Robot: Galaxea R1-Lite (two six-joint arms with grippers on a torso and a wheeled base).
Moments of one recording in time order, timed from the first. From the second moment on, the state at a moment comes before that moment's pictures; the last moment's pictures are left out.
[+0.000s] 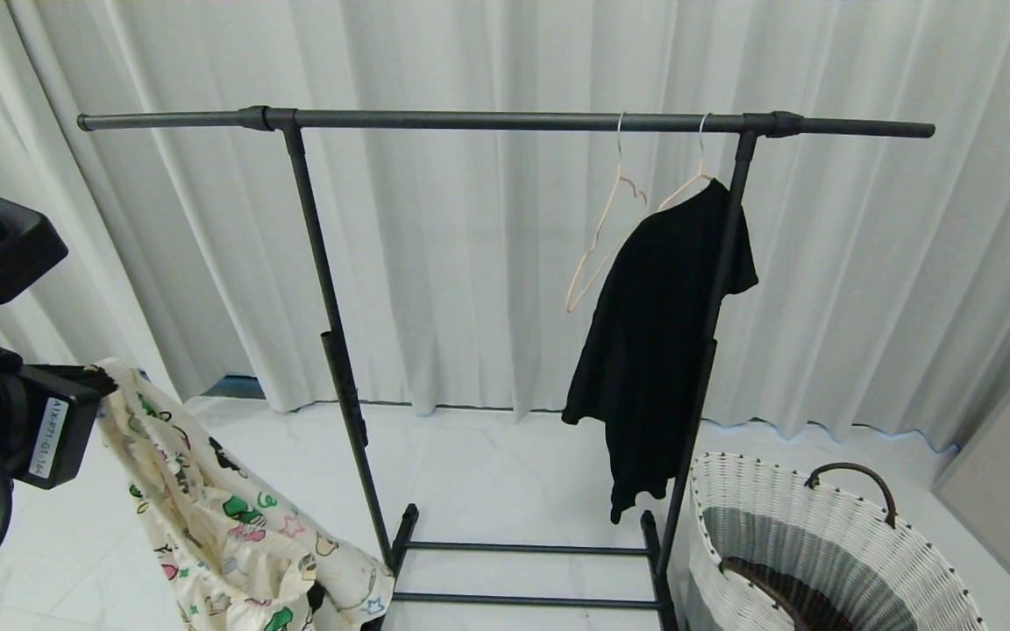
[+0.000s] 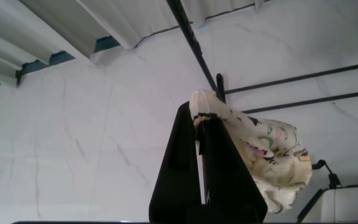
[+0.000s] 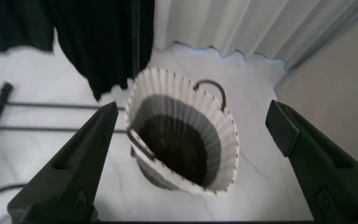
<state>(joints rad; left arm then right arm) -0.23 1.13 -0.97 0.37 0.28 0.28 0.42 1.01 -0.97 0.37 -0.43 0.08</state>
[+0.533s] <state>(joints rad) -0.23 1.12 -0.96 0.37 0.28 0.28 0.40 1.10 -1.01 0.36 -0.40 0.09</state>
